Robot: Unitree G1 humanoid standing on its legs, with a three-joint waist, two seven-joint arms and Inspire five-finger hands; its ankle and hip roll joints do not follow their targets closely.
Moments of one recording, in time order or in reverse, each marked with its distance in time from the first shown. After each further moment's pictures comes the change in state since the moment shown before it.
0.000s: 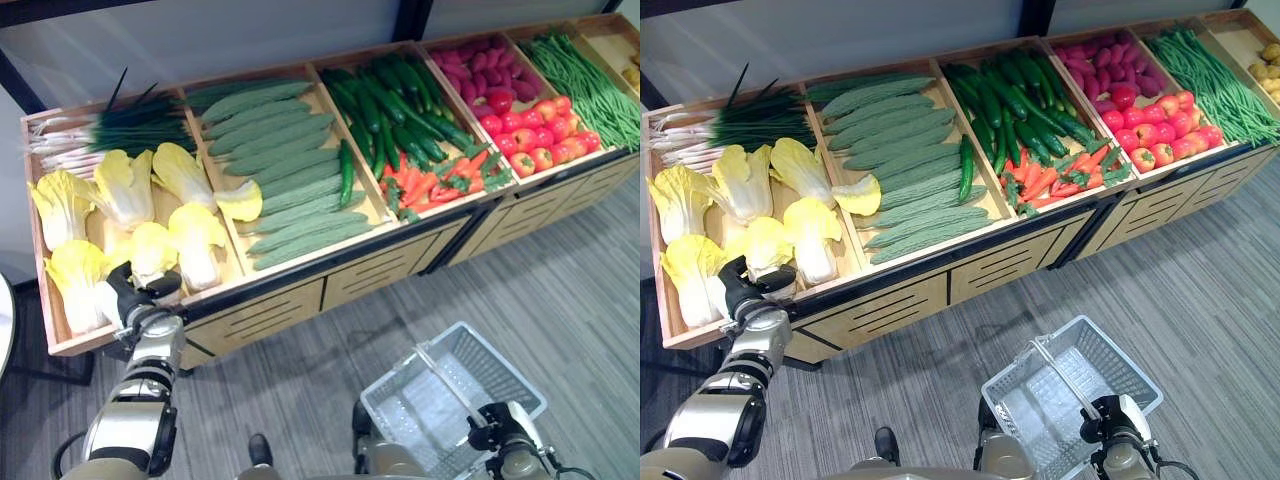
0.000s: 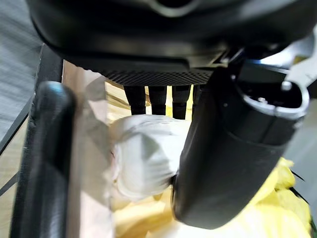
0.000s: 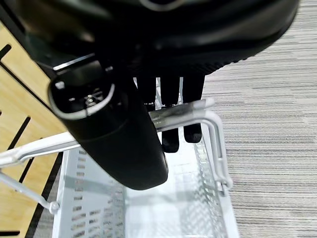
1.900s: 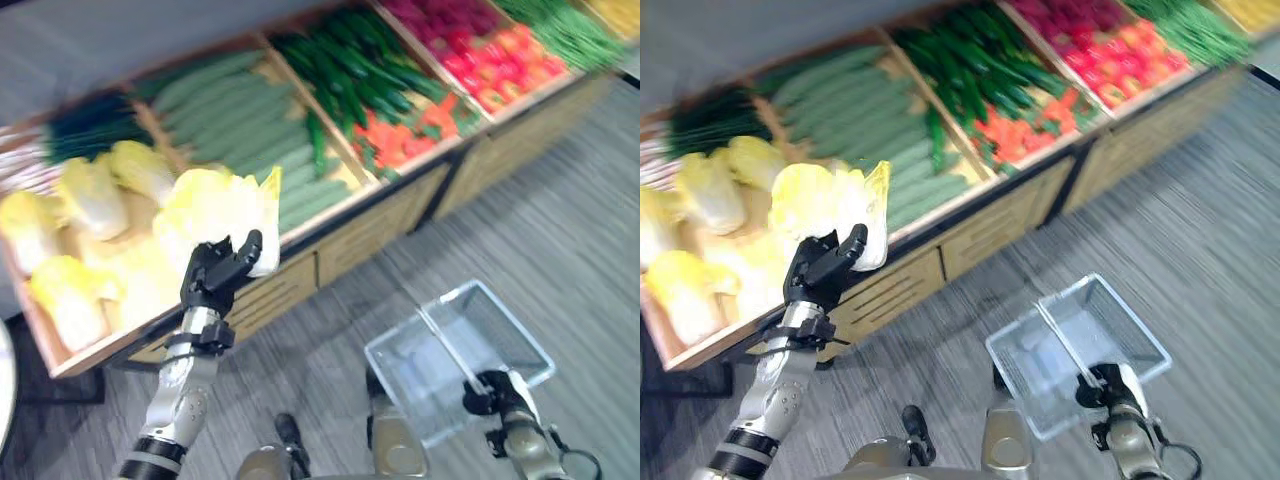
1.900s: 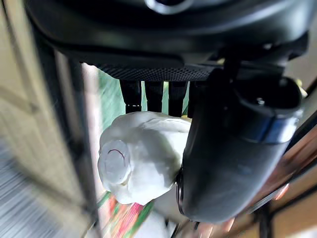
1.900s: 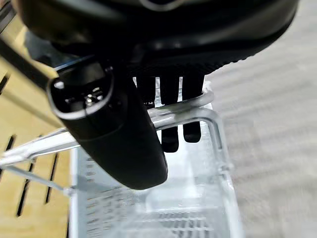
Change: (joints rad) left arm 0.477 -0.043 -0.216 -1.054 -0.501 -0.218 -0.557; right arm -0.007 0.070 -0.165 -0.137 0.011 -0.064 0.069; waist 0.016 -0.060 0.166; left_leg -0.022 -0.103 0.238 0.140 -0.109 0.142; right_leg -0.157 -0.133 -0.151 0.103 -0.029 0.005
